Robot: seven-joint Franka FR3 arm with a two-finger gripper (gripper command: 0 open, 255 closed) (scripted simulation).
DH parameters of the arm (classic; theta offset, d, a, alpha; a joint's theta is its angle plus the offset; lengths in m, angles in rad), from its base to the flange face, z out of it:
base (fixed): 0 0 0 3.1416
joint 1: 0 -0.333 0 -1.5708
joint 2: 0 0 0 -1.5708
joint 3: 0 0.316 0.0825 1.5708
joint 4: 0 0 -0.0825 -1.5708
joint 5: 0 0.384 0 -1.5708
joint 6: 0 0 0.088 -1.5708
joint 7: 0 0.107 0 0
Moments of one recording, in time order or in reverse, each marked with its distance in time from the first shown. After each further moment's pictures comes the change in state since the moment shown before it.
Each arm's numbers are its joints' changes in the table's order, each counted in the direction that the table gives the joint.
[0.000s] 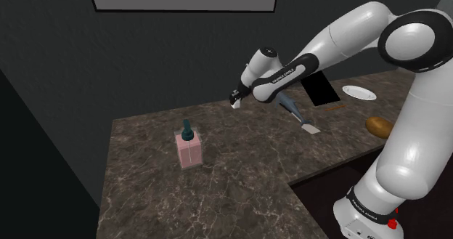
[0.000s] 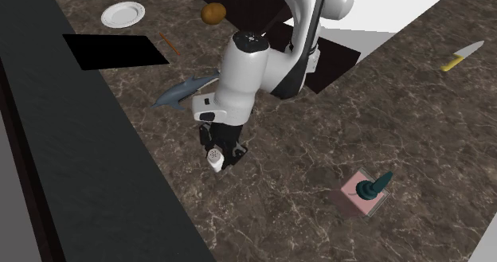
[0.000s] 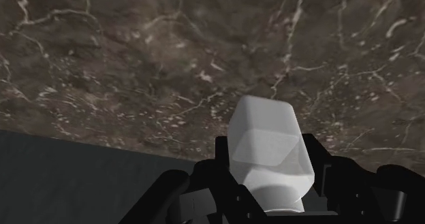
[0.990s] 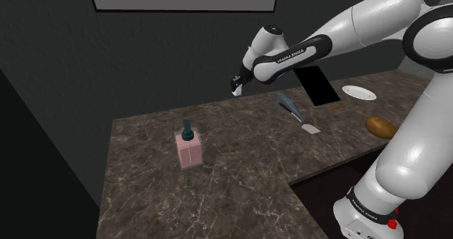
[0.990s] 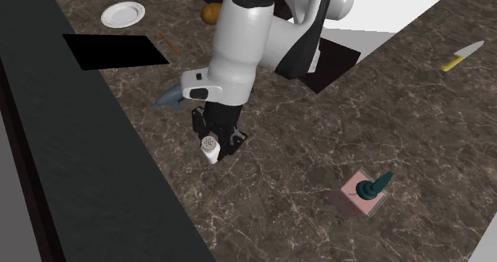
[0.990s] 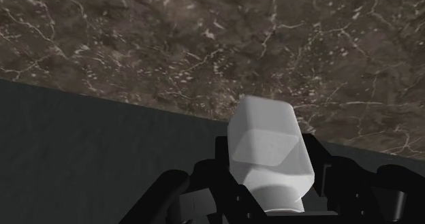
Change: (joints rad) arm 0.013 0.123 0.024 0.063 0.074 0.185 -0.067
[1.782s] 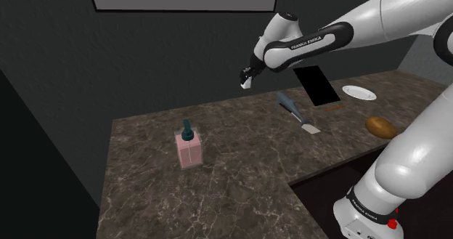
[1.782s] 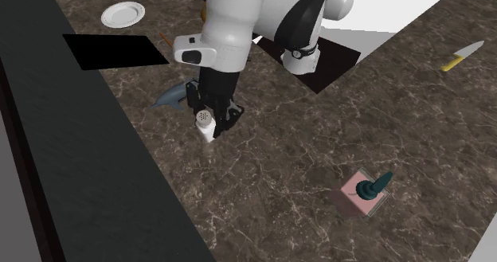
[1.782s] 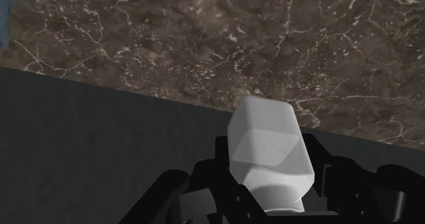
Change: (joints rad) arm 0.020 0.143 -0.023 -0.050 0.071 0.089 -0.101
